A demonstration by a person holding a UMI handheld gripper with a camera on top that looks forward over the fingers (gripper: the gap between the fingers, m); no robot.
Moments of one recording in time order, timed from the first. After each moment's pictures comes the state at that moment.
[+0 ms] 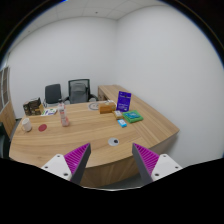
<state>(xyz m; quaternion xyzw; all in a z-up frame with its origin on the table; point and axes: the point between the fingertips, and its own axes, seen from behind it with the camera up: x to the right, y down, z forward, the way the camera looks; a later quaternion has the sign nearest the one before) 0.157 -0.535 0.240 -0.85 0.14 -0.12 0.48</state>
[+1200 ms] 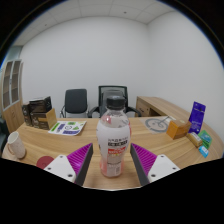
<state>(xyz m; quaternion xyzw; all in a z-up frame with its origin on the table) -0.046 -0.053 0.081 -0.82 0.05 -0.05 0.56</state>
